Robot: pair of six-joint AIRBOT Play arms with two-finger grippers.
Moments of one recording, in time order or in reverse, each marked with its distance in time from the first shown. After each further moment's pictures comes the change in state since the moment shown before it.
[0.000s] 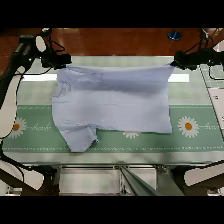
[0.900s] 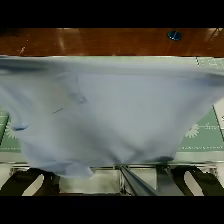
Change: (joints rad) left arm -0.008 0.969 -0.288 0.137 -0.300 0.108; right arm 0.019 1.014 -0.269 -0.266 0.364 0.148
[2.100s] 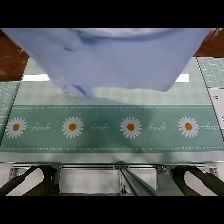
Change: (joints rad) left arm 0.533 -0.286 0.340 -1.062 0.023 0.301; right arm -0.005 -0.338 0.451 0.443 -0.220 -0.172
